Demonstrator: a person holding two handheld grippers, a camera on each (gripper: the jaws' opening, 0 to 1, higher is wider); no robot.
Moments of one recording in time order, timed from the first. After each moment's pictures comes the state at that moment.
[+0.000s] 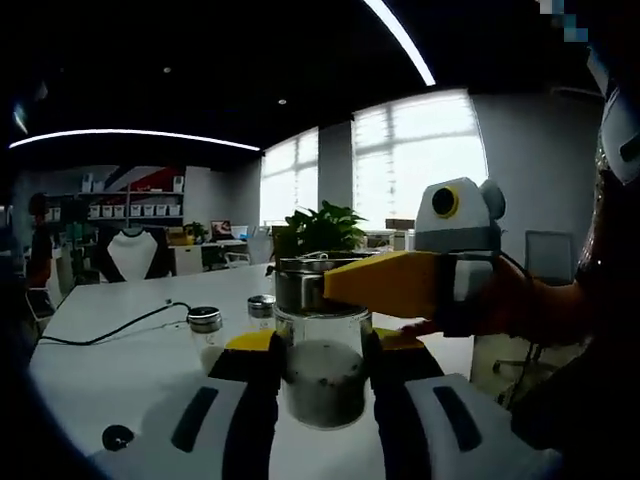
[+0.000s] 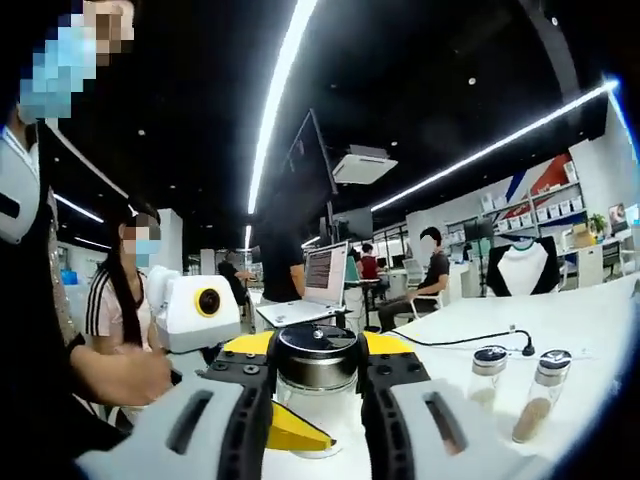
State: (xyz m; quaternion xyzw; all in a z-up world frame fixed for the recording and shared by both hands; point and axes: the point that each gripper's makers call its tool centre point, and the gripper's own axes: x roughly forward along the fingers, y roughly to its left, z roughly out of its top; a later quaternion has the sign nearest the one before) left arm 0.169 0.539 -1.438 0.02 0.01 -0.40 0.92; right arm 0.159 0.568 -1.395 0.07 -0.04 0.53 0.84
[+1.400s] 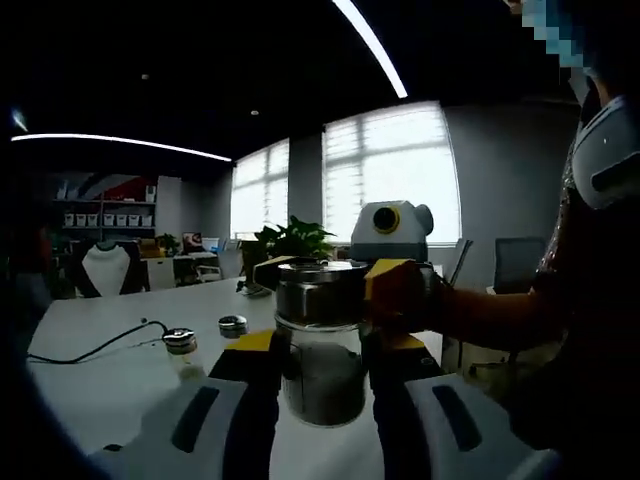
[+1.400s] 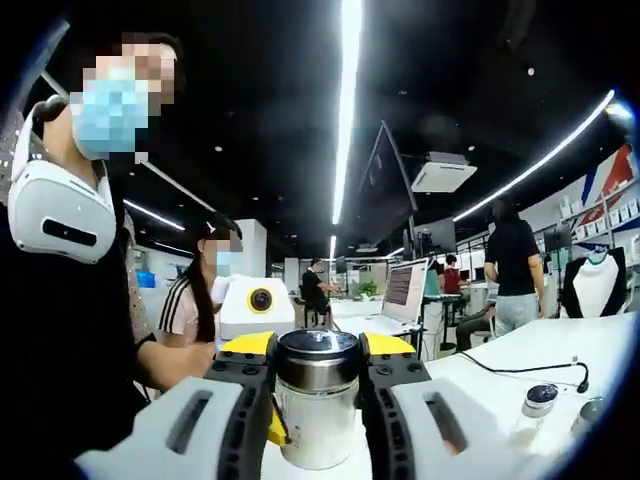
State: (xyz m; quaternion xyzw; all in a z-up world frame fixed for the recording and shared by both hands) left arm 0.151 0.529 -1.413 0.01 0.00 -0.46 0.89; right arm 0.128 0.566 -1.372 0.05 -0.08 0.68 0.73
